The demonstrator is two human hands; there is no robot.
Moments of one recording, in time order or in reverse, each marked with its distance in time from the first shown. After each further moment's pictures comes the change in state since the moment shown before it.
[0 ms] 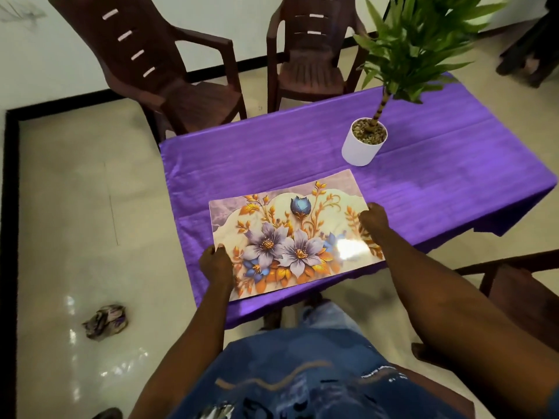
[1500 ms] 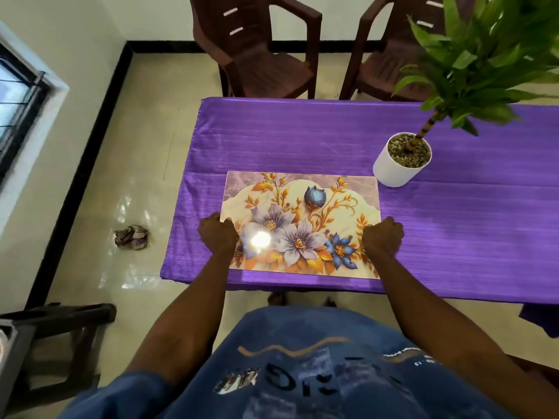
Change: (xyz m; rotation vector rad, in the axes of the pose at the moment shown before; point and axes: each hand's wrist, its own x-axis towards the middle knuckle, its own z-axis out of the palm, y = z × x) left_hand -0.024 -0.018 0.074 0.411 0.404 0.068; right_hand 0.045 -0.014 -0.021 -0.453 0.042 -0.214
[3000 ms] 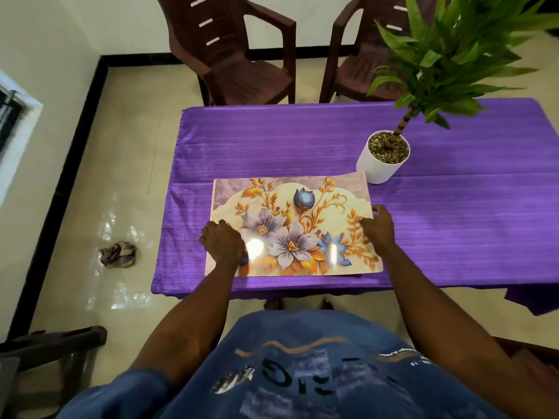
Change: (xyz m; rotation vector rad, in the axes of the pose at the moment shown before) left_hand -0.042 0.033 -0.002 0.542 -0.053 0.273; right_hand 0.018 0.014 -0.028 0.493 -0.248 -0.045
